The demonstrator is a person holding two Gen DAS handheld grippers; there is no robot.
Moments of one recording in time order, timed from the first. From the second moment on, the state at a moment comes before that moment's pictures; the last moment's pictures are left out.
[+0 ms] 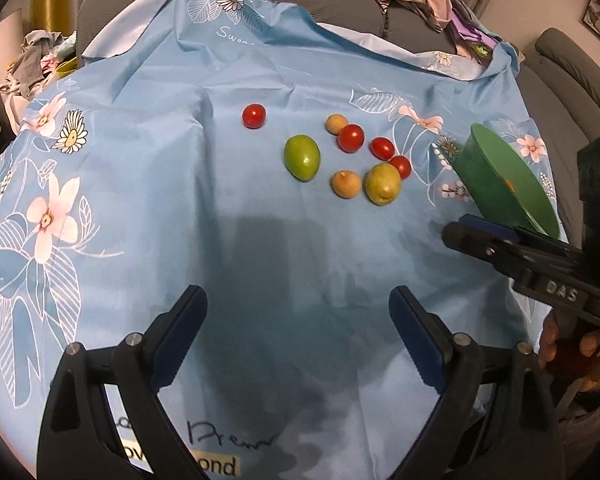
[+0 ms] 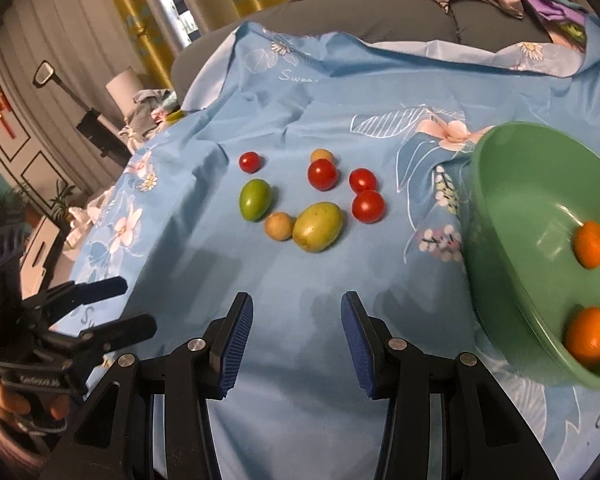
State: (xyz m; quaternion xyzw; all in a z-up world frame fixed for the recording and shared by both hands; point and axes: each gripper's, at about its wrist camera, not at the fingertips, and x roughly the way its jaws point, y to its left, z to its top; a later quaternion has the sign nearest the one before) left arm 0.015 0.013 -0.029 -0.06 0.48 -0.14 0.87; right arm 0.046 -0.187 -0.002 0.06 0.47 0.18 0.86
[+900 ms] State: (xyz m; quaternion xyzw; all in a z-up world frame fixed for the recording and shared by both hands) left arm 0.070 0.012 -0.034 -0.05 0.48 -0.14 0.87; right arm 0.131 -0.173 -0.040 0.09 0.51 0.16 0.84
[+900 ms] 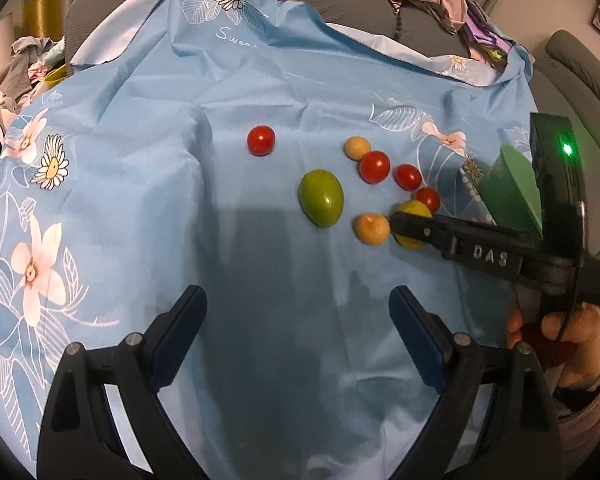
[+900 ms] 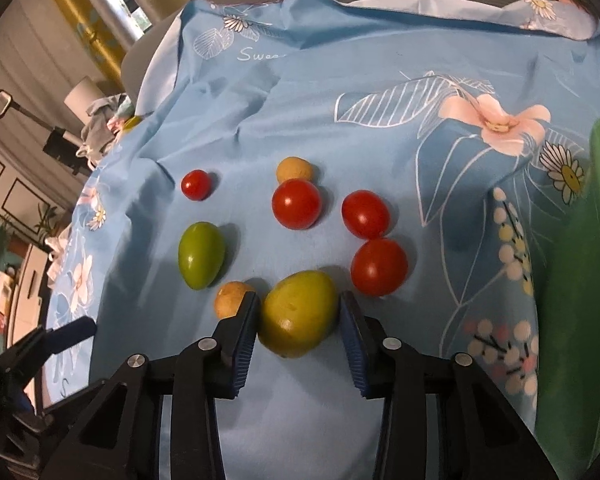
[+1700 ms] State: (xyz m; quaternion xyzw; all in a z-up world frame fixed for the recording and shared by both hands) left arm 0.153 -0.034 -0.061 -0.01 0.49 -0.11 0.86; right arm 0.114 -0.192 -0.041 0.07 0.48 0.18 0.85
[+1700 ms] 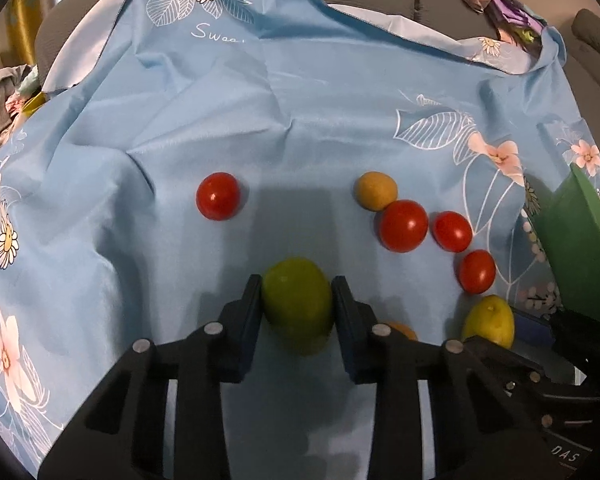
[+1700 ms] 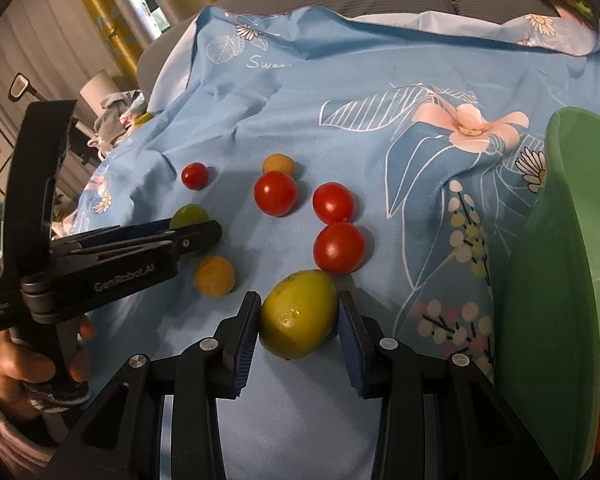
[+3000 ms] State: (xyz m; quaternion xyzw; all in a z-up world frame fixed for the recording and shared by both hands) left arm 0.000 -0.032 0.017 -0.01 0.44 -0.15 0.89; right arm 0.013 -0.175 0.037 0.04 0.42 0.22 0.88
